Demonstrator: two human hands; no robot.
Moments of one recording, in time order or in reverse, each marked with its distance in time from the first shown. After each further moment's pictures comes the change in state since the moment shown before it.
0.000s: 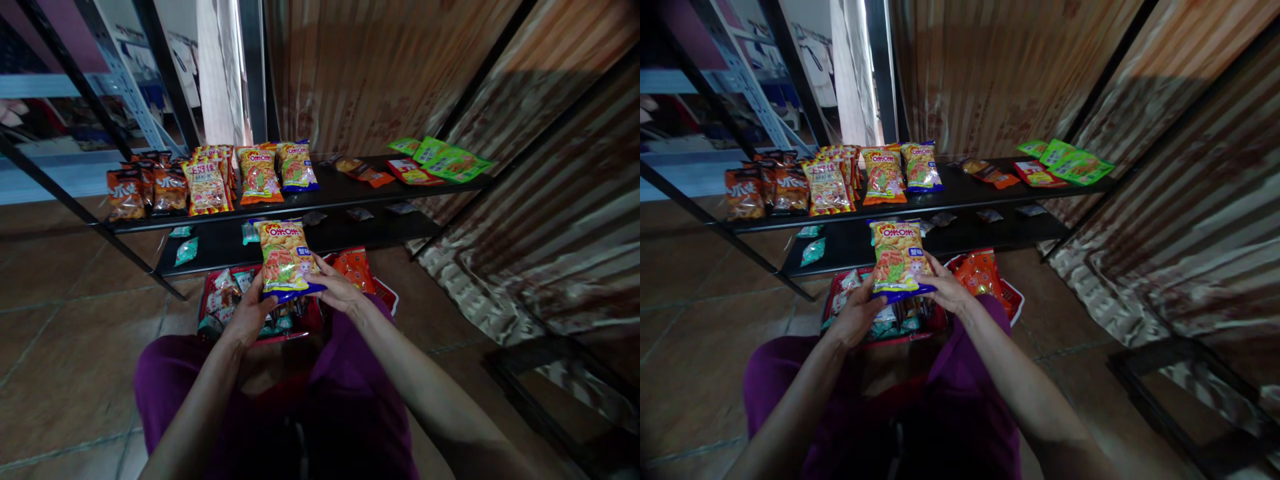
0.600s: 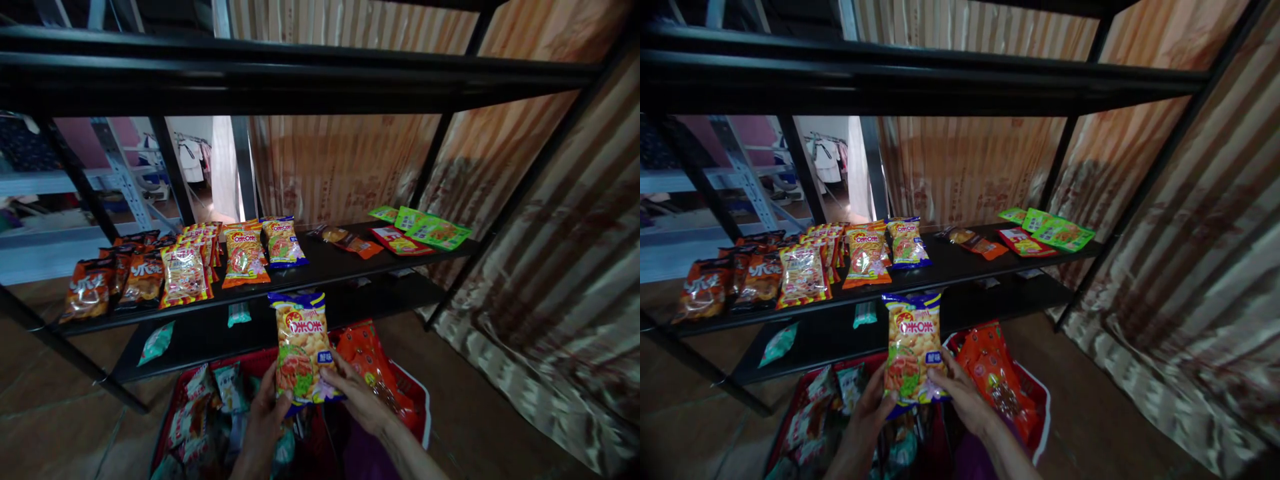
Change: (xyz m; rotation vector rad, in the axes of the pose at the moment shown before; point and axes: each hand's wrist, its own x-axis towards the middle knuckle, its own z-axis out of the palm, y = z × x) left_hand 0.090 -0.079 0.018 -0.001 0.240 -0.090; right_hand 0.025 -0.013 -0.073 -0.074 0.094 -0.125
